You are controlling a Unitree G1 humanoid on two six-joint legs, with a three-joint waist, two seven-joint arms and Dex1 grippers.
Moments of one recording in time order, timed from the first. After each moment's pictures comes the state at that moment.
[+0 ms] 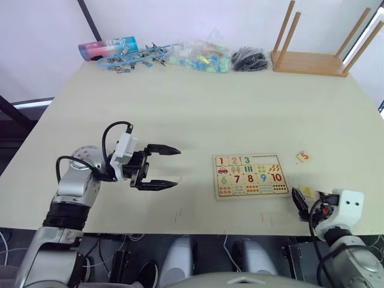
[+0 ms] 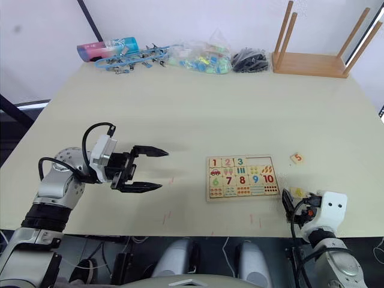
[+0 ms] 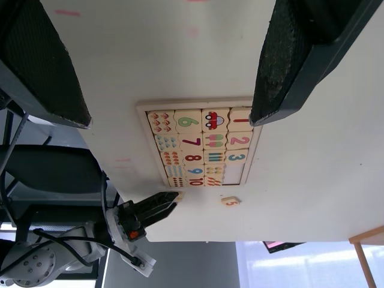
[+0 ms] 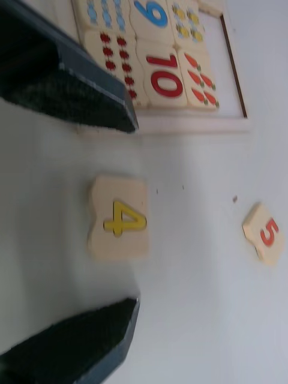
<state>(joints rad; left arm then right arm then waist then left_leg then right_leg) -0.37 0.76 -0.05 0.21 -0.61 -0.02 -1.58 0.52 -0.17 -0.31 -0.66 0.44 0.54 0.15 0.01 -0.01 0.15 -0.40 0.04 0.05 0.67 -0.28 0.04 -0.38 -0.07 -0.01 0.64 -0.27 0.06</state>
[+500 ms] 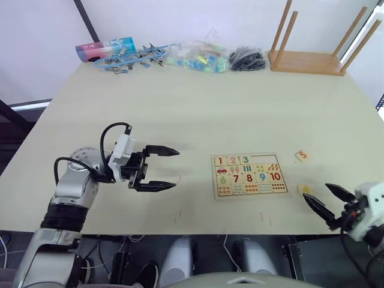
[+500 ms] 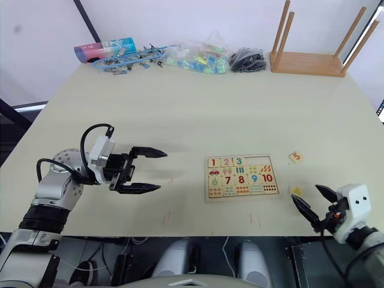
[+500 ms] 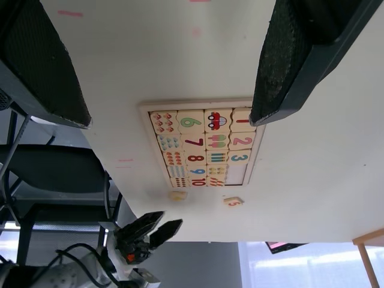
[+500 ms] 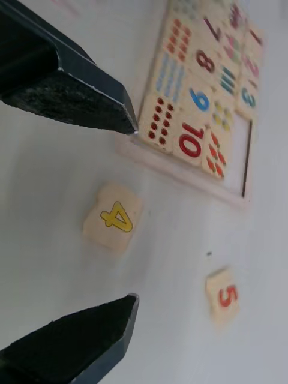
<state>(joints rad) -0.35 0.77 -0.05 0.21 -0.63 -0.02 -1.58 0.47 -0.67 -0.46 -0.38 0.57 0.35 0.84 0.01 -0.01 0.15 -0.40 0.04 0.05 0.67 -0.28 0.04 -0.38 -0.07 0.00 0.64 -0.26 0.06</state>
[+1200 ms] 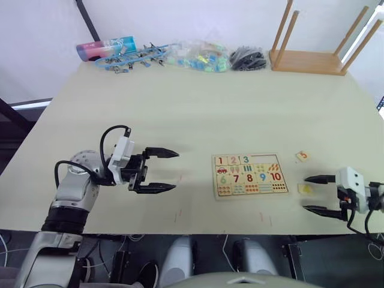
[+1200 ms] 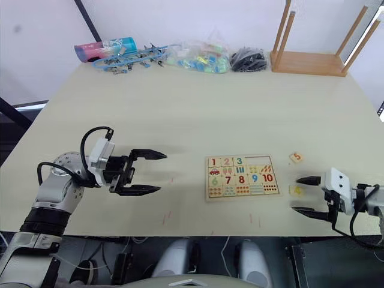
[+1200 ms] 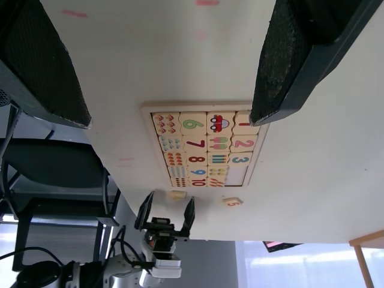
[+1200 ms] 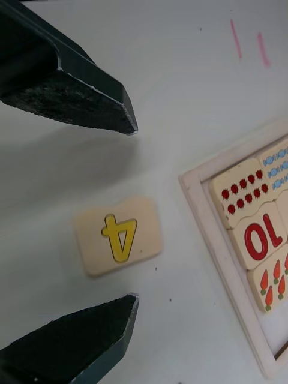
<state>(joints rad) -0.33 0.75 -0.04 0.20 -0.63 -0.03 -1.58 -0.06 -0.89 -0.12 0.32 0.30 -0.14 1.44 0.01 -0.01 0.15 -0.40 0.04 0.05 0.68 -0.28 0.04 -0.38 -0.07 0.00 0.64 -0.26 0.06</state>
